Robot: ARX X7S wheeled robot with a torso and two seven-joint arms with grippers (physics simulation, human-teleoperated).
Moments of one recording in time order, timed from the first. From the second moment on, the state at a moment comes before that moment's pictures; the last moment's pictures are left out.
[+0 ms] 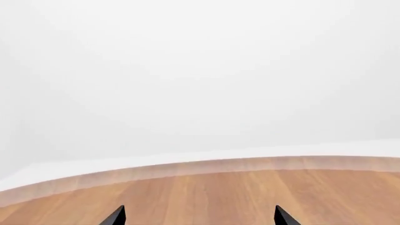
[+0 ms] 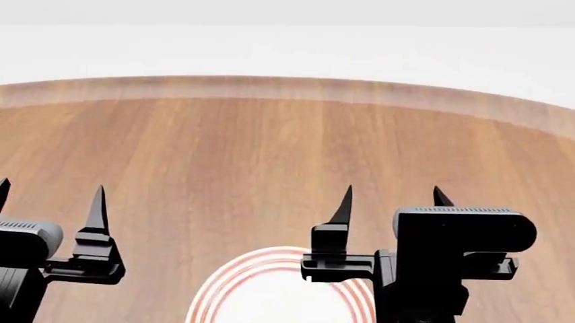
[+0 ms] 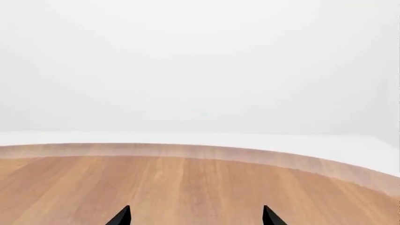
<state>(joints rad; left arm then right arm) -0.29 -0.24 0.09 0.51 -0.21 -0.63 -0.17 0.37 0.19 -0.10 -0.49 0.28 0.77 0.24</state>
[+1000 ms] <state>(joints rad) -0.07 -0.20 -0.31 0.08 -0.29 -0.31 -0.29 0.36 0.21 -0.13 -0.42 0.29 0.74 0.25</state>
